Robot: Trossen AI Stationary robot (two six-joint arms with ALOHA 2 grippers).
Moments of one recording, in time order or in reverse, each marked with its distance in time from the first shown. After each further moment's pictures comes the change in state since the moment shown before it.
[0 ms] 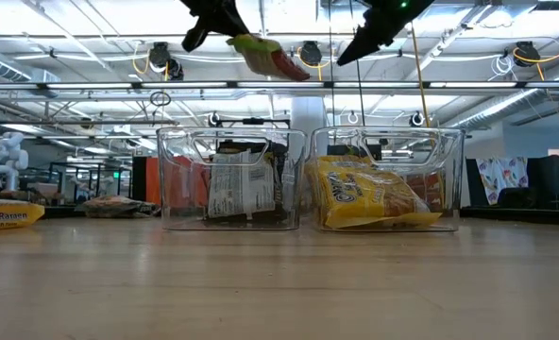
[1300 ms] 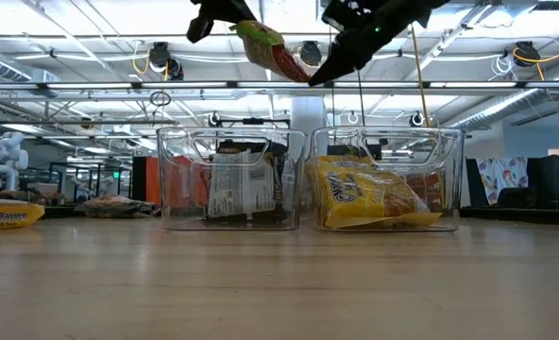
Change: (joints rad) left arm -0.111 0.000 0.000 -0.001 -0.008 0.026; right arm -0.024 0.171 0.000 0.131 -0.235 -0.037
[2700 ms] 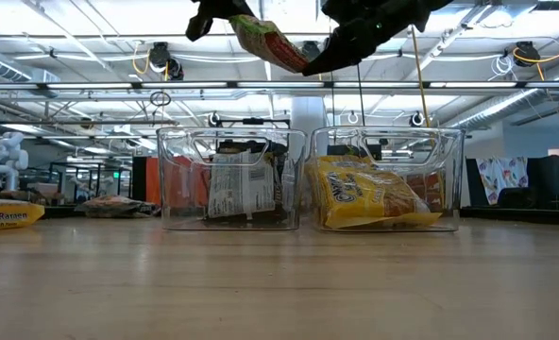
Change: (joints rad) left arm -0.006 -0.002 0.000 0.000 -0.009 -0.004; right arm 0.000 0.003 -0.001 0.056 -0.186 -0.053
